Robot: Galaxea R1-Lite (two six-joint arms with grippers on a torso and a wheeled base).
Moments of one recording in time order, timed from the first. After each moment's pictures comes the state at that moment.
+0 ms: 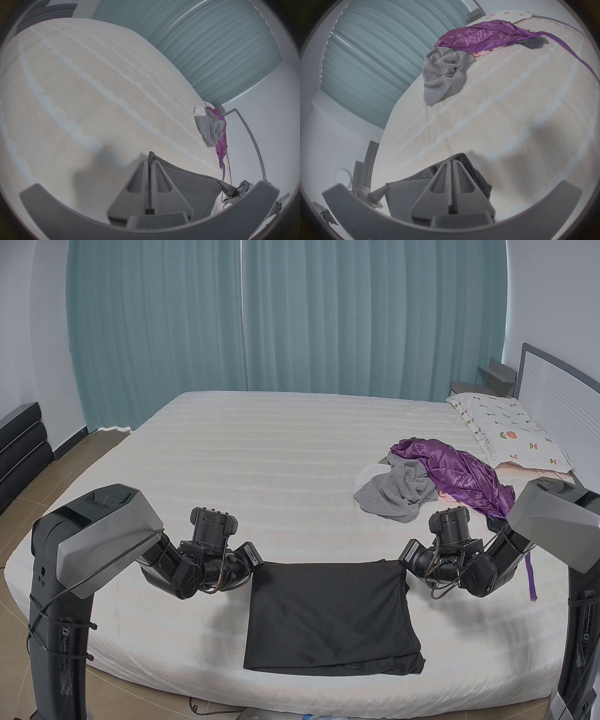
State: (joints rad) left arm -0.34 2.41 -1.17 -0.57 -0.11 -0.84; right arm 0.31 2.32 -0.97 -0.68 0.00 0.87
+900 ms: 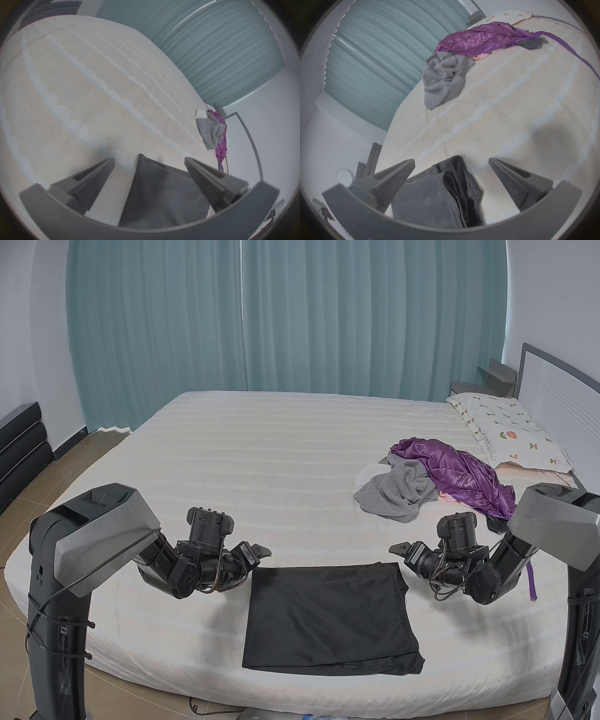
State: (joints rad) left arm -0.34 2.40 -1.16 -0.57 -0.13 -0.87; right arm 0.29 2.33 -0.90 -0.81 0.02 0.86
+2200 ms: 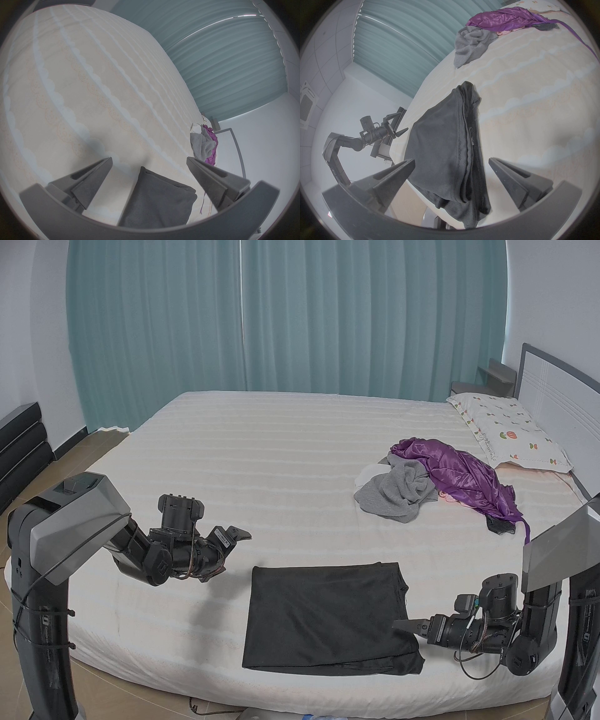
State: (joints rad) left arm -0.24 2.33 -1.12 -0.58 -0.23 -0.98; right arm 0.30 2.32 -0.17 -1.53 0.39 0.66
